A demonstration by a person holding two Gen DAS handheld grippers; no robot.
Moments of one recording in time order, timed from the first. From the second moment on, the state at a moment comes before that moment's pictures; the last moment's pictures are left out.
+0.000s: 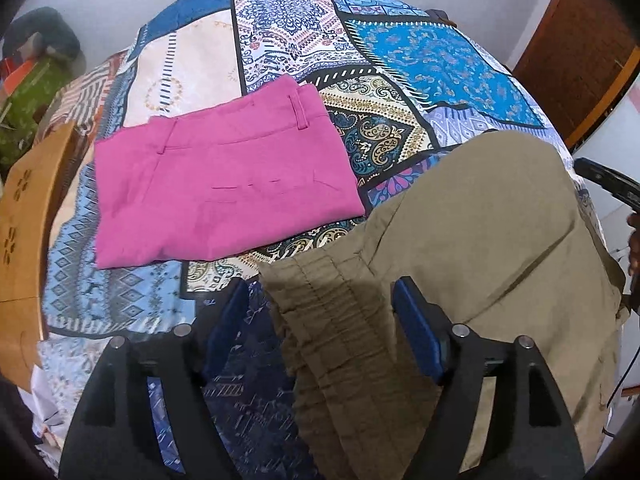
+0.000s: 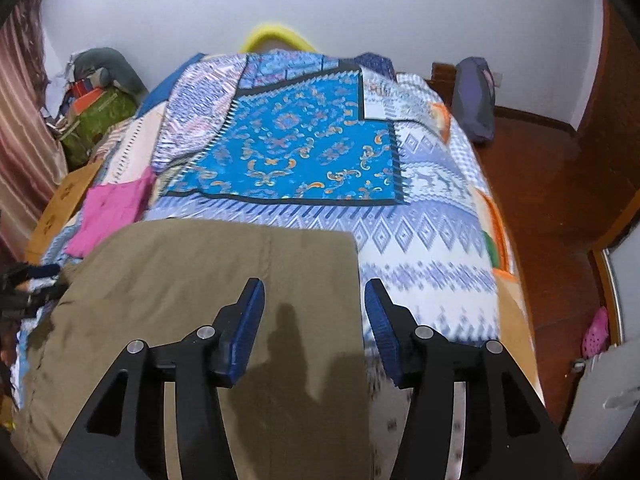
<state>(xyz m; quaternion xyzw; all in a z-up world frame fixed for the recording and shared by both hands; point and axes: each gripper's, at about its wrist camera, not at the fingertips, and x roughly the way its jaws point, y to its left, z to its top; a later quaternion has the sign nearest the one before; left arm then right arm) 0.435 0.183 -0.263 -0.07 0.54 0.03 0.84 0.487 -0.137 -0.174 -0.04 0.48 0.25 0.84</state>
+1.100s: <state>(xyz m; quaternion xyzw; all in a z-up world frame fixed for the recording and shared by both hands) 0.446 0.176 -0.160 0.01 0.42 0.06 0.90 0.493 -0.123 -0.071 -0.09 0.33 0.21 0.92</state>
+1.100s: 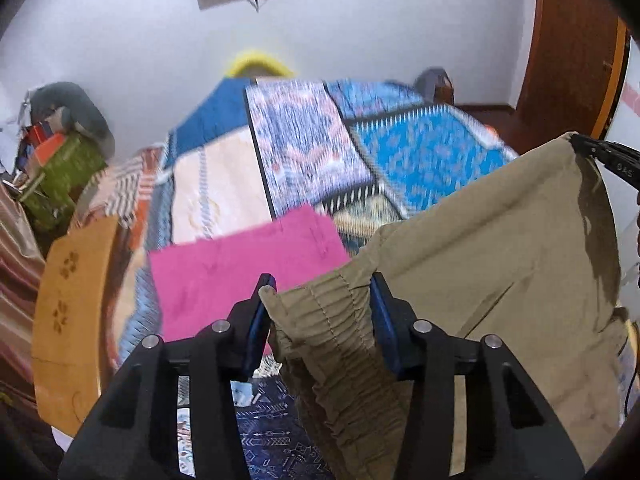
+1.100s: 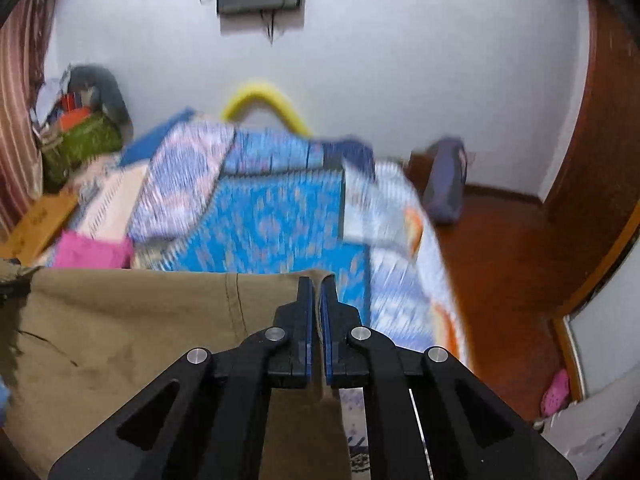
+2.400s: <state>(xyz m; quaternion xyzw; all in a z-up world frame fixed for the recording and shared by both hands) 0.199 0.113 -0.166 0.00 0.41 0.01 0.91 0.223 -0.224 -0.075 0.03 0.37 0.25 0.89</state>
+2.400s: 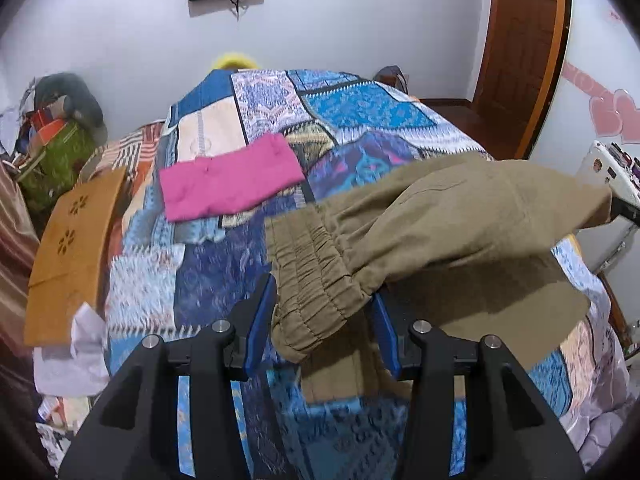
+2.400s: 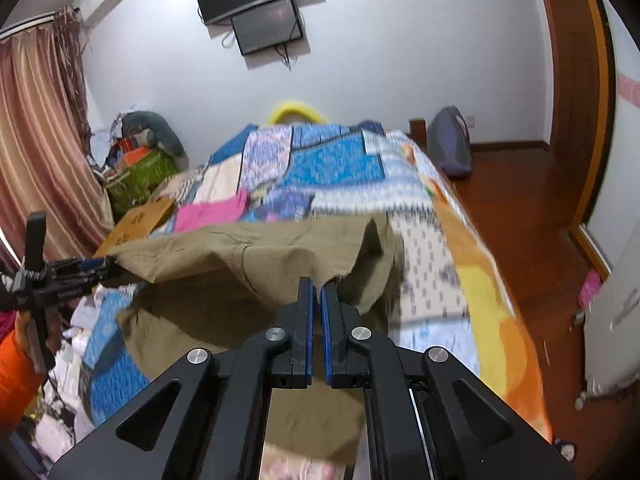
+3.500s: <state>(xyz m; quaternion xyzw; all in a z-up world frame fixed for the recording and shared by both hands) 0.163 0.047 -0.188 0.19 0.43 -0.02 0.88 0.151 -0.163 -0.105 -0.03 0.41 0.31 0.86</state>
